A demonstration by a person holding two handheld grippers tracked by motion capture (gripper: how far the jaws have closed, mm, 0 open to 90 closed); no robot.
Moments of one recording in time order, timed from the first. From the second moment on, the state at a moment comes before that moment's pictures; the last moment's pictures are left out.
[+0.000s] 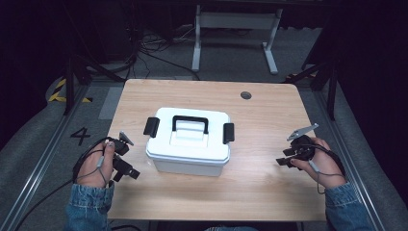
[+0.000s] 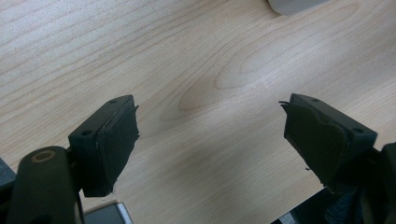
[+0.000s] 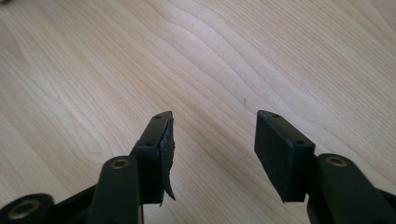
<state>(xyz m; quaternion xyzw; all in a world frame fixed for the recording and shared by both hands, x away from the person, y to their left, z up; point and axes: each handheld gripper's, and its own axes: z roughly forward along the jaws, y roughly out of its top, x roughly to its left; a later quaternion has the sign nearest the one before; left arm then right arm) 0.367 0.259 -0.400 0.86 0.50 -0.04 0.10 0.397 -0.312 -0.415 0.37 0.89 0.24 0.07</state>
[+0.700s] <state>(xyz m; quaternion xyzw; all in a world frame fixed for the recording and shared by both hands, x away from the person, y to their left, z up) 0.365 0.258 -0.402 0.86 0.51 -0.04 0.10 0.395 -0.297 -0.397 0.33 0.90 0.28 0.05</state>
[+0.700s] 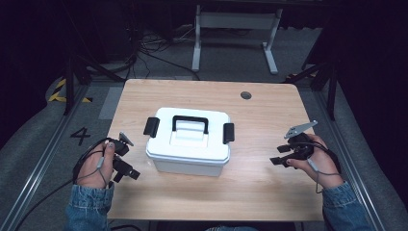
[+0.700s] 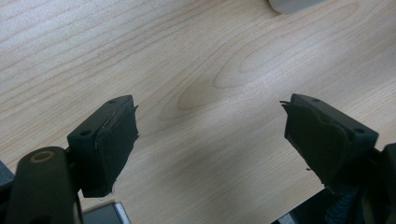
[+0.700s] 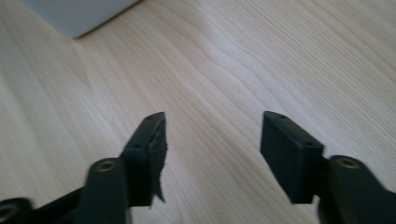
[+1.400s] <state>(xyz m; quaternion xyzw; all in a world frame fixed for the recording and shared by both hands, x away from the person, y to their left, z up) 0.359 0.261 -0.399 0.85 0.51 -0.04 0.11 0.396 -0.259 -0.334 0.28 0.90 0.33 0.07</state>
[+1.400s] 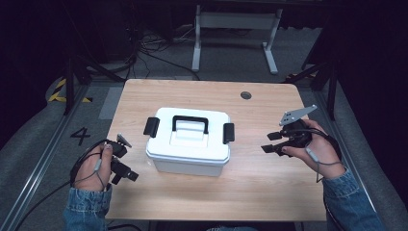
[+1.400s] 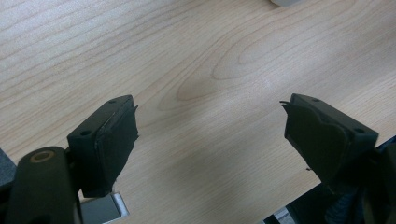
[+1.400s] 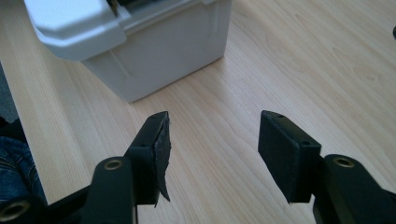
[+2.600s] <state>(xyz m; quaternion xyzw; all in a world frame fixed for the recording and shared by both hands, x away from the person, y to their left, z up) 0.360 0.262 -0.400 0.85 0.51 -0.04 0.11 0.427 -0.167 -0.270 0.19 0.91 0.35 0.06</state>
